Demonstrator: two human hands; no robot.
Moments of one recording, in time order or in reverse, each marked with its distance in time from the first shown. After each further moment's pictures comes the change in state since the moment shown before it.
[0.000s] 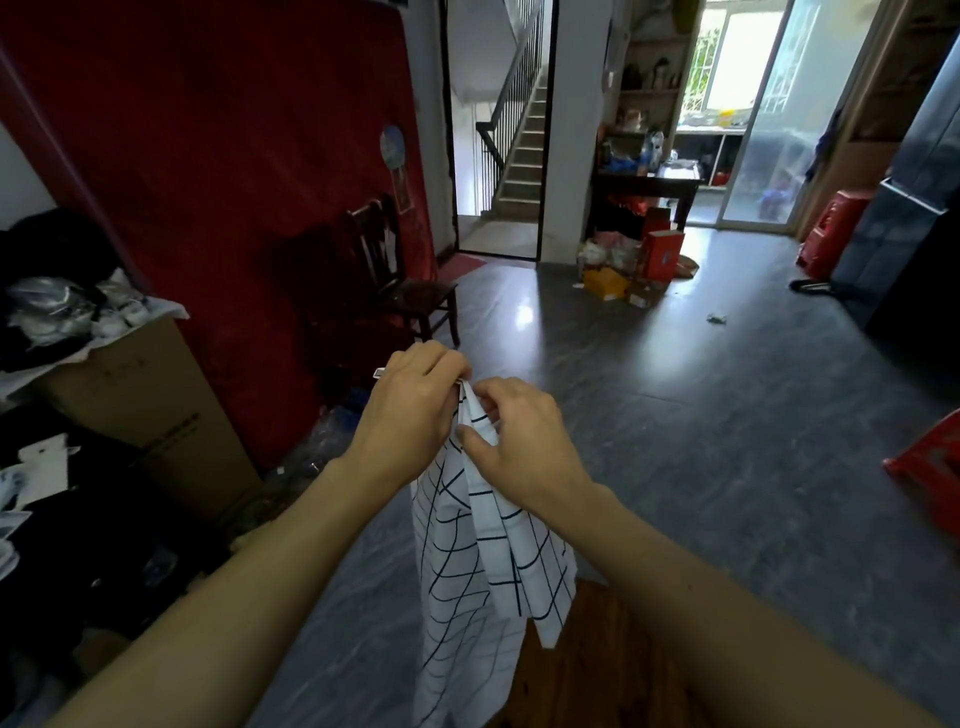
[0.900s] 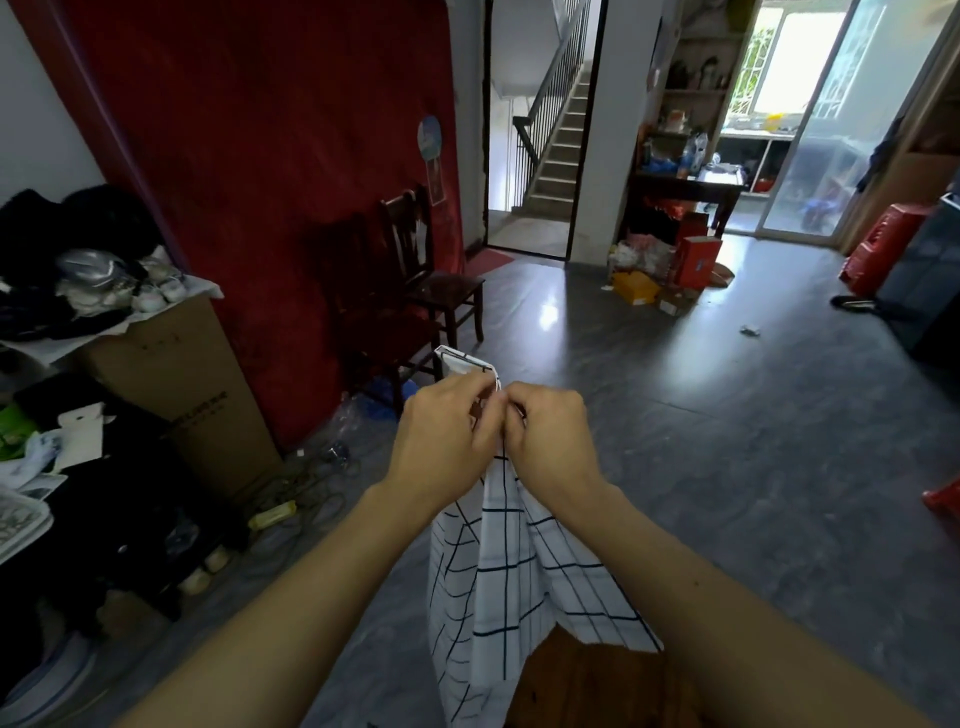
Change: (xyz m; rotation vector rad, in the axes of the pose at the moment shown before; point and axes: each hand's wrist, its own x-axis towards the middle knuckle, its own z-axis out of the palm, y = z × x) left_hand -0.019 -0.002 0.019 -0.194 0.093 -0.285; right_hand 0.019 -0.003 0.014 0.074 0.020 0.025
